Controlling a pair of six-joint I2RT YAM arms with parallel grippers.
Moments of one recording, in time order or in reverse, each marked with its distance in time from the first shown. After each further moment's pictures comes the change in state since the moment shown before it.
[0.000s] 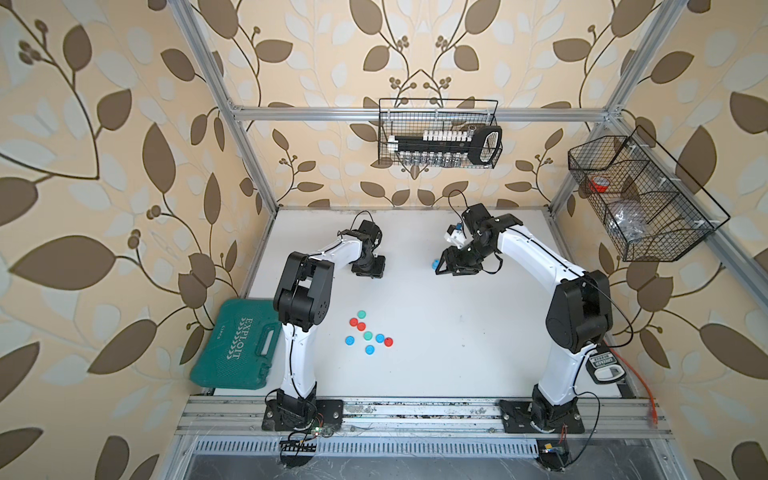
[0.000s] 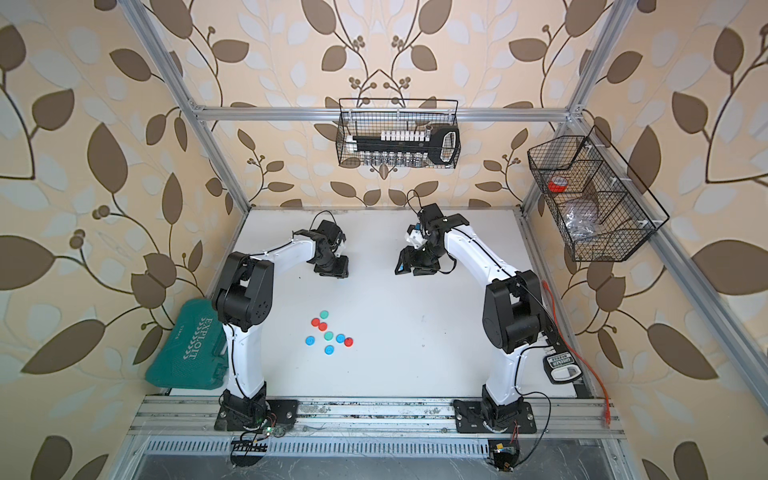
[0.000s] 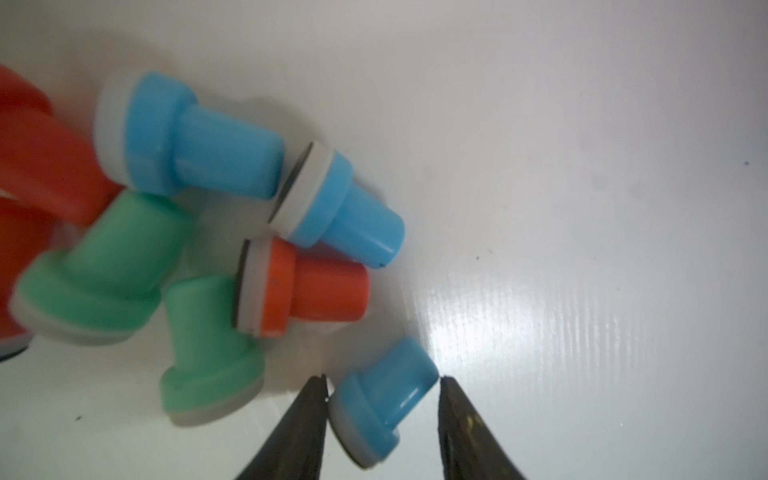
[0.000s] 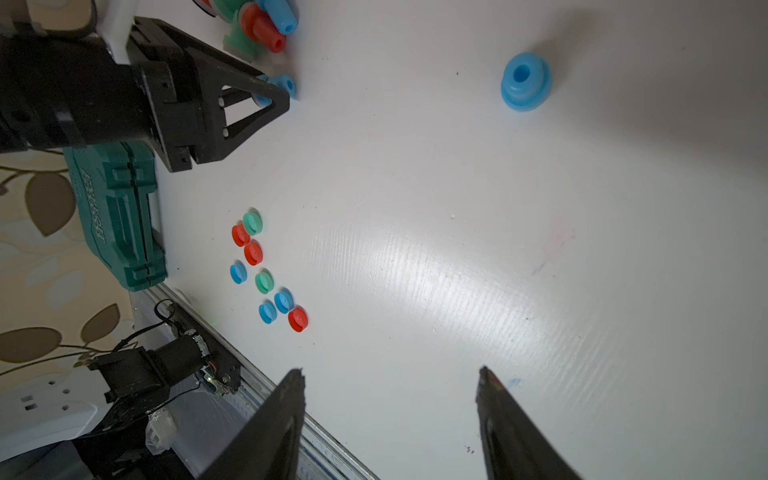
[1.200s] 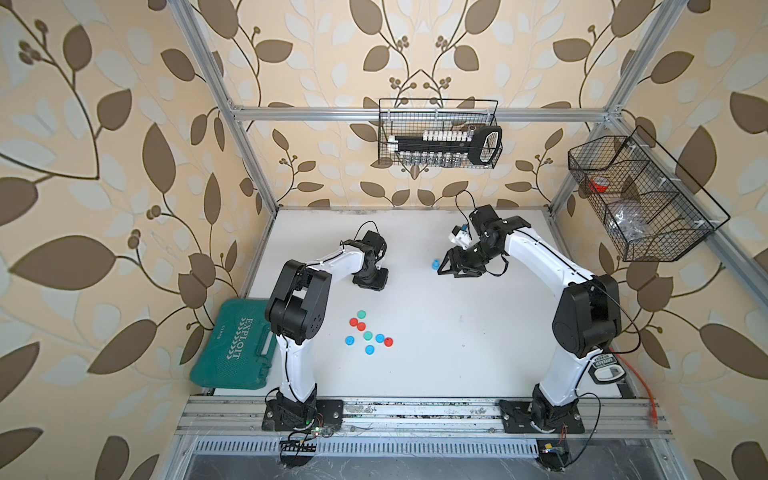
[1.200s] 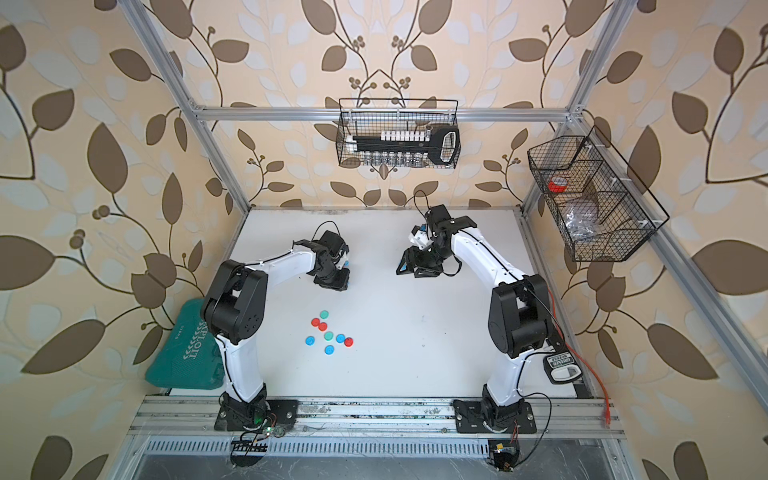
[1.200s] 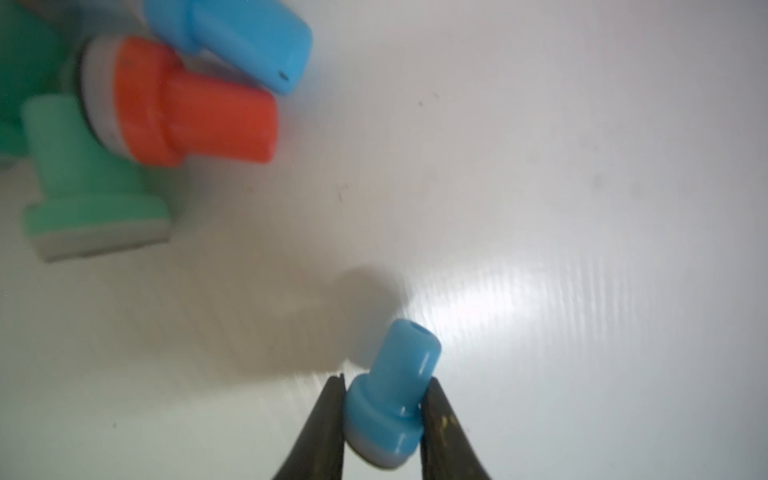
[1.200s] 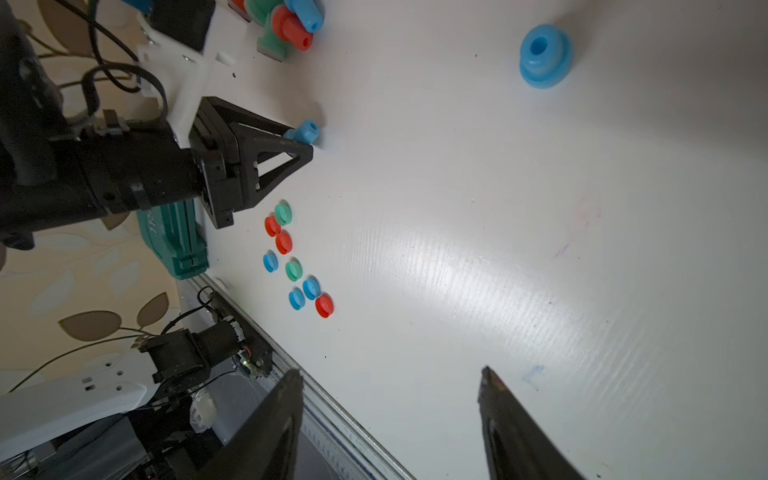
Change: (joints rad) left arm -0.080 -0.171 -0.197 0.000 -0.020 -0.002; right arm -0.040 -0.061 -0.059 0.009 -0.115 0.013
